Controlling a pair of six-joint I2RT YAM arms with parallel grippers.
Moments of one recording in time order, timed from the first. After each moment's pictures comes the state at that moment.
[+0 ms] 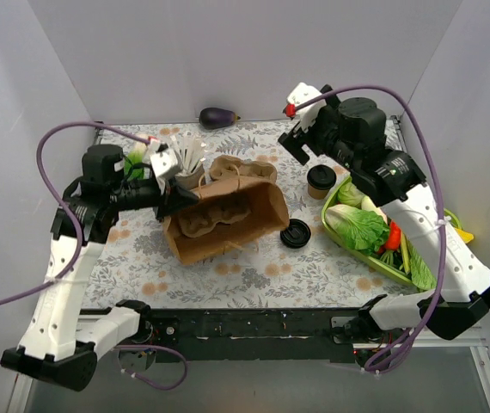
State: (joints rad) left arm -0.22 1.05 1.41 -0.85 0.88 0.39; right arm 0.64 1.32 1.71 -0.58 0.06 -0.54
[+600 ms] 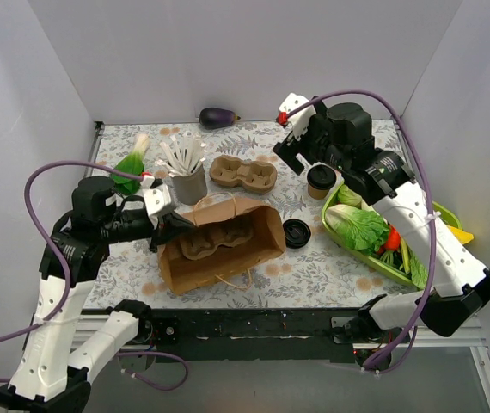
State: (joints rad) left arm -0.28 0.78 1.22 -0.95 0.88 0.50; right arm 0.64 1.33 1.59 -0.60 0.02 -0.50
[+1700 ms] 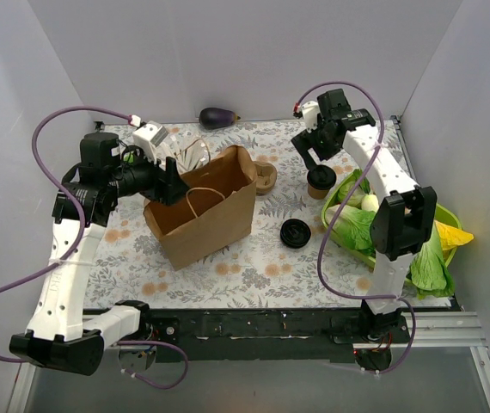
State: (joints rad) left arm -0.16 1.10 1.43 -0.90 0.59 0.06; right arm 0.31 1.90 1.87 -0.96 -0.04 -0.36
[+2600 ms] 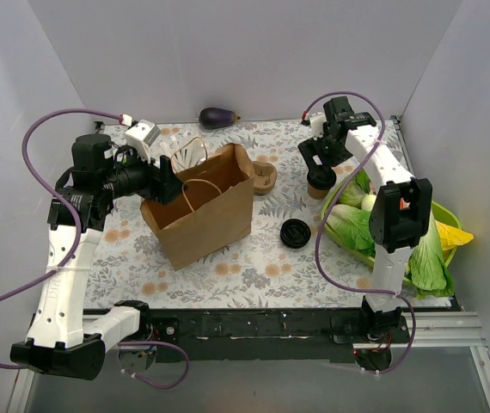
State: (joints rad) left arm -0.13 1.06 1.42 -0.87 0.58 0.05; right arm 0.24 1.99 1.85 -0.99 -0.11 -0.31
